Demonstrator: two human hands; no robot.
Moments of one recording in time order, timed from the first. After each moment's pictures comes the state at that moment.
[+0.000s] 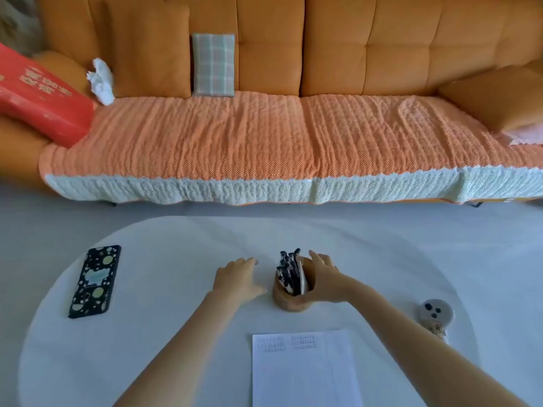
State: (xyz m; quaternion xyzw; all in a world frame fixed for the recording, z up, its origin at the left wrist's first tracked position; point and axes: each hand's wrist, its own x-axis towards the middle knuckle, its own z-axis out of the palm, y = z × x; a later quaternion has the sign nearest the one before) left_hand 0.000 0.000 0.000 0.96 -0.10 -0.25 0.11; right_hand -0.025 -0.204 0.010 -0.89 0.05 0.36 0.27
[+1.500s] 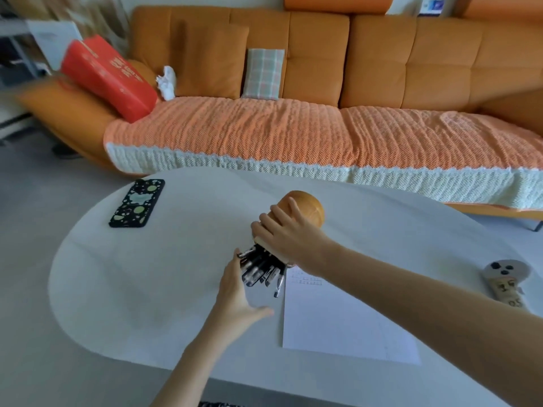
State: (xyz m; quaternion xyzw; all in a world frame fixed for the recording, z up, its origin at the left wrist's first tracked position) left_hand -0.181 0.069 -0.141 0.88 0.00 -0.04 0.47; right_hand -0.097 -0.080 -0.069 -0.85 -0.41 -0.20 -0.25
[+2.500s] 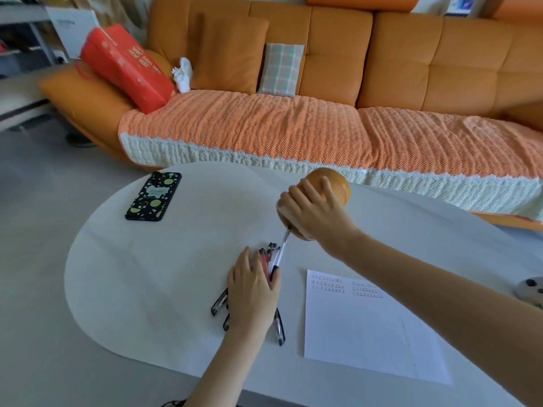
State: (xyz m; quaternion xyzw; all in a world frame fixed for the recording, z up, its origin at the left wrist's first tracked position) left_hand -0.150 0.060 -0.160 0.97 0.08 0.09 0.22; right_hand -0.055 -0.073 -0.071 -0.87 -0.31 -0.25 -0.27
